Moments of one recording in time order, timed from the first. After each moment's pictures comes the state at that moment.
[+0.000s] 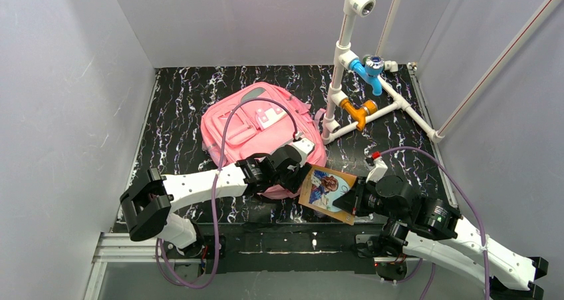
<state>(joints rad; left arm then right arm) -1.09 1.45 0.94 -0.30 -0.19 -0.27 1.06 0.36 0.59 -0.80 0.09 0.95</state>
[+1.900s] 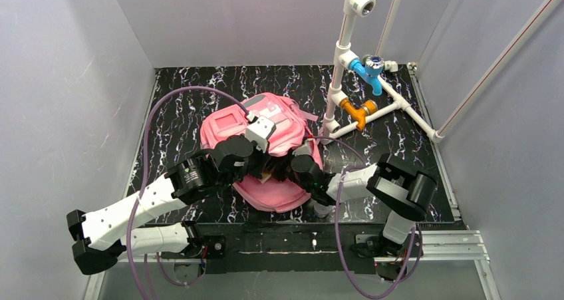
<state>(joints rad) -1.08 0.99 1.08 -0.60 -0.34 -0.23 1.08 1.68 0.64 0.81 0.24 1.42</state>
